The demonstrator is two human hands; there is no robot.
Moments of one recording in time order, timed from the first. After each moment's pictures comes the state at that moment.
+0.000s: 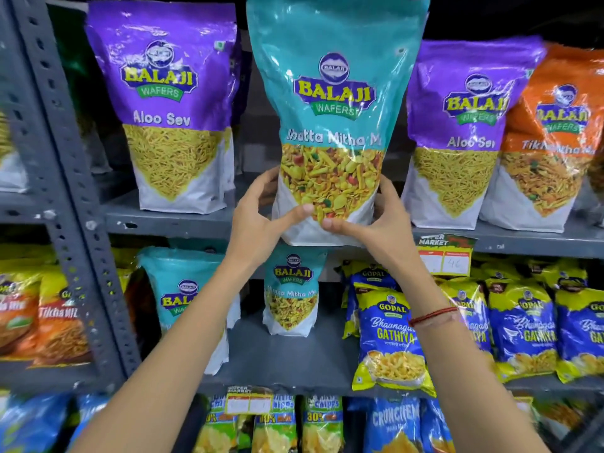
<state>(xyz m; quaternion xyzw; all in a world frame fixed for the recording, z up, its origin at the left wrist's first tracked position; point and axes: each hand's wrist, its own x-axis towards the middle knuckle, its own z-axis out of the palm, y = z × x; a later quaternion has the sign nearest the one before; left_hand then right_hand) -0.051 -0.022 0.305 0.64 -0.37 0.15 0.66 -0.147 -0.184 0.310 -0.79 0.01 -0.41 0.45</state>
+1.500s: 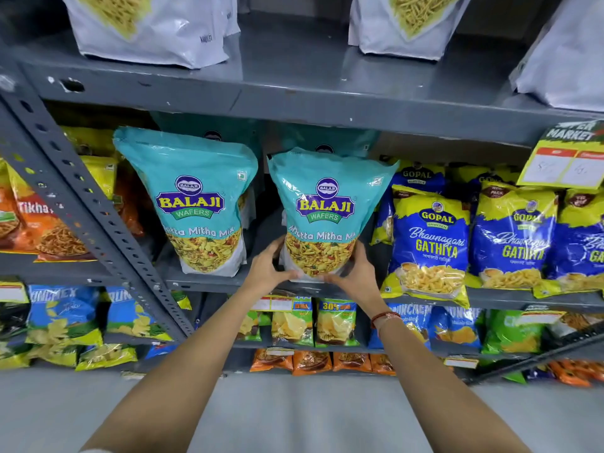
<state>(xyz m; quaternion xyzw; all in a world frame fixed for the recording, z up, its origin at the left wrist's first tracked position) 0.025 -0.010 -0.008 0.79 -0.24 -0.18 0.54 -0.085 -0.188 0.009 -0.83 0.21 -0.14 0.50</state>
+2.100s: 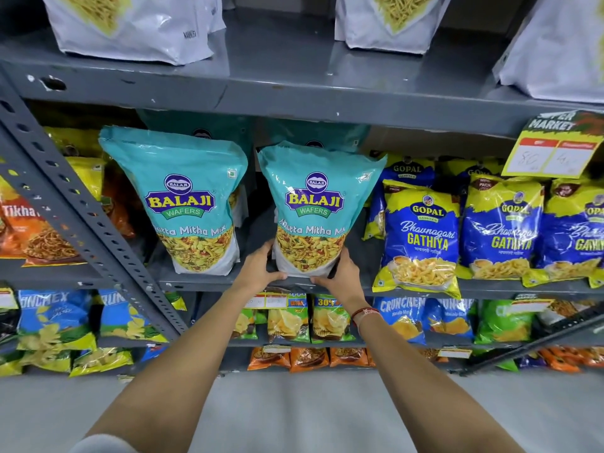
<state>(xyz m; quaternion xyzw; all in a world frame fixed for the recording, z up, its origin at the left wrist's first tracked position) 0.031 -0.009 -0.014 0.87 -0.27 -0.13 0.39 -0.079 -0.176 -0.012 -0.84 0.25 -0.13 0.46</state>
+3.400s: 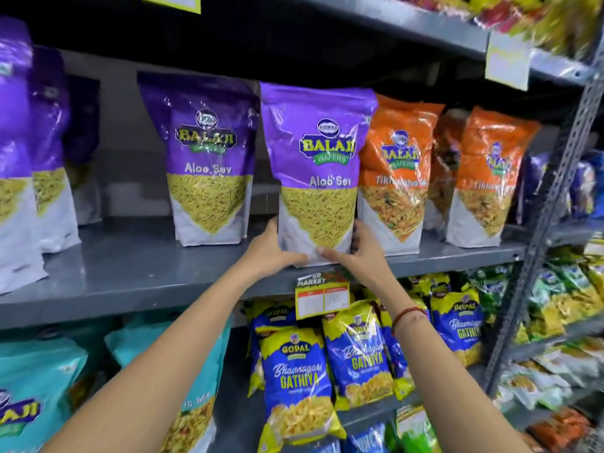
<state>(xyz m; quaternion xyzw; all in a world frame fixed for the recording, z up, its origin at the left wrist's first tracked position) -0.058 -0.230 0.330 0.77 -0.46 -0.03 0.44 -0.193 -0.367 0.311 -0.81 0.16 -0.41 0.38</state>
